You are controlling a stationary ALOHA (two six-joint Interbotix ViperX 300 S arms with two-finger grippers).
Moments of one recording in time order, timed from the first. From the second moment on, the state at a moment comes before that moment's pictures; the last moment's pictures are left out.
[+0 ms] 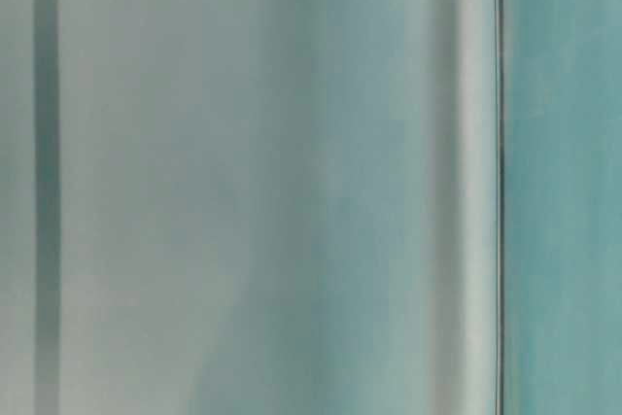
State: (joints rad) left arm -0.09 -1.11 1.56 -0.01 -0.12 0.04; right arm 0.09 -1.17 1.49 -0.23 0.08 0.50
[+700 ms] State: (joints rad) left arm -0.09 -1.11 1.44 0.00 -0.01 0.04; right arm 0.09 -1.17 1.40 -0.24 0.16 0.50
